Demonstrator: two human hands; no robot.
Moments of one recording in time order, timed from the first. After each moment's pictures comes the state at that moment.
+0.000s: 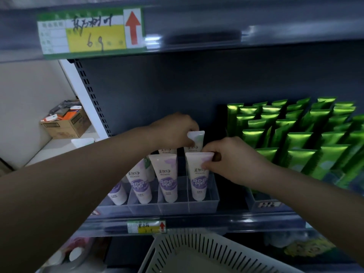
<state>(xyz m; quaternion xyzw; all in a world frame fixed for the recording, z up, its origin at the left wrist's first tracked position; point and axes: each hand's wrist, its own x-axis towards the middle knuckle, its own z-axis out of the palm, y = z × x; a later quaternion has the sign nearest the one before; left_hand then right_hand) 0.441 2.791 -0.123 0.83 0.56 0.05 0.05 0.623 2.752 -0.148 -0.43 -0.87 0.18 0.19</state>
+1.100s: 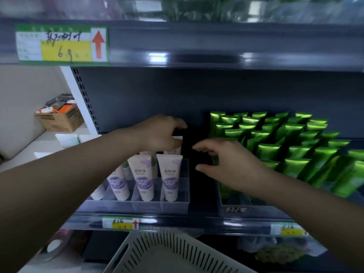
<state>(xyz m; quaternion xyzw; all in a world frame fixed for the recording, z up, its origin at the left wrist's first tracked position) 0.463 2.776 -0.110 0.79 0.61 0.08 0.06 0.672 2.748 -0.127 -0.37 -0.89 0.18 0.21</state>
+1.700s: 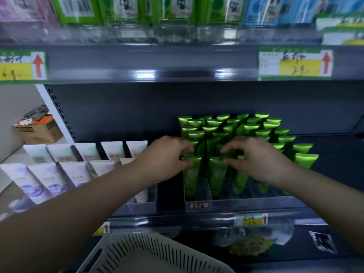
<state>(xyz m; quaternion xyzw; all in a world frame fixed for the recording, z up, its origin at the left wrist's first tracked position) 0.571 2.740 -0.121 0.80 0.57 0.16 0.04 0.799 2.764 -0.111 -0.46 -0.87 0.06 0.16</state>
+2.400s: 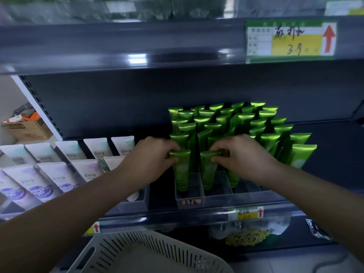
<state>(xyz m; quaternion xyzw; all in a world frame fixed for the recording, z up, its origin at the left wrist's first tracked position) 0.570 2.745 -0.141 0.79 0.59 0.19 0.01 0.797 2.776 -0.135 -0.46 -0.87 0.09 0.17</state>
